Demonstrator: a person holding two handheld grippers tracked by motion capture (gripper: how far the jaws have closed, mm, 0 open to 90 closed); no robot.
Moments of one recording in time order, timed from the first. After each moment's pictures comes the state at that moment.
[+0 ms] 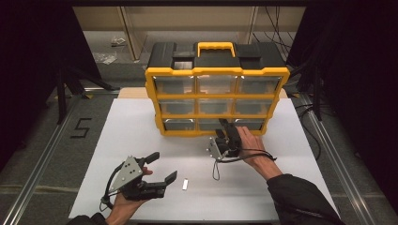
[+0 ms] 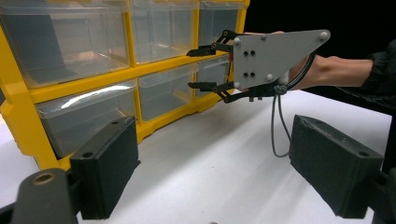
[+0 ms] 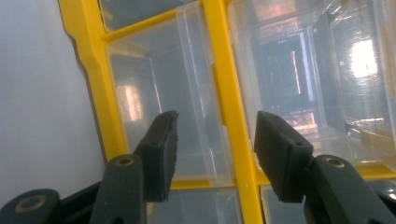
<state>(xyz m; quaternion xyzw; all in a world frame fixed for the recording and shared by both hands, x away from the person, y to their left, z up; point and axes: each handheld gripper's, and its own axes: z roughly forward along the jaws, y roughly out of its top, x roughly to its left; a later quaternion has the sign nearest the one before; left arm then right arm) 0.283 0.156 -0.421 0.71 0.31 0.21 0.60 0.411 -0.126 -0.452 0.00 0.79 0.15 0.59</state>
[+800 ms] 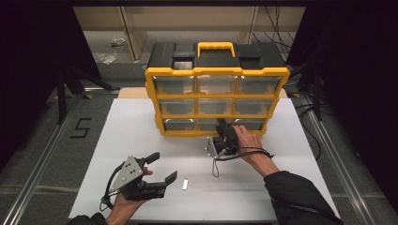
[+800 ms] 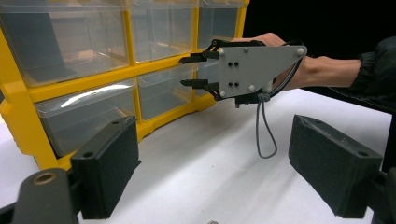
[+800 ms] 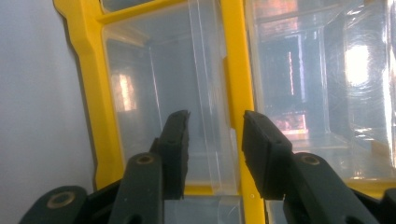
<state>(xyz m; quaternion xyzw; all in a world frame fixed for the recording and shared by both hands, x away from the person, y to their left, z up) 0.283 0.156 -0.421 0.71 0.31 0.21 0.60 0.423 -0.121 -0.463 -0.02 0.79 0.12 0.61</state>
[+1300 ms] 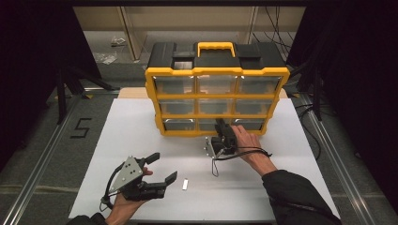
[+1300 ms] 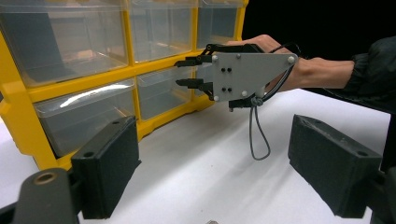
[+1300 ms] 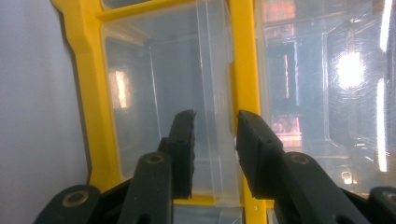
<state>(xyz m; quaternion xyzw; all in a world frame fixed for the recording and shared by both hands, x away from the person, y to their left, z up) 0.283 0.156 -0.421 0.71 0.31 0.20 0.60 0.427 -0.117 -0.466 -0.03 0.78 0.11 0.61</state>
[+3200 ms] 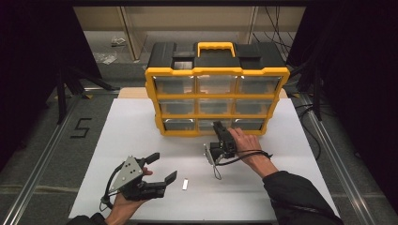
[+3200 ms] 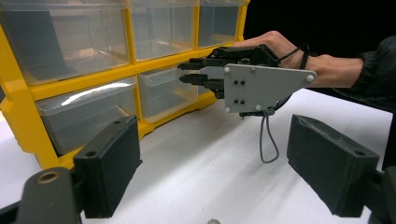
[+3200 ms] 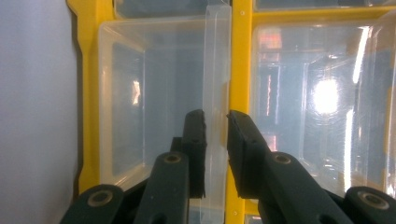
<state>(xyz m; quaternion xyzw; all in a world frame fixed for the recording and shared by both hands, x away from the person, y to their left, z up) 0.283 0.156 -0.421 0.71 0.31 0.21 0.59 0.414 -0.116 -0.470 -0.09 0.76 0.09 0.64</state>
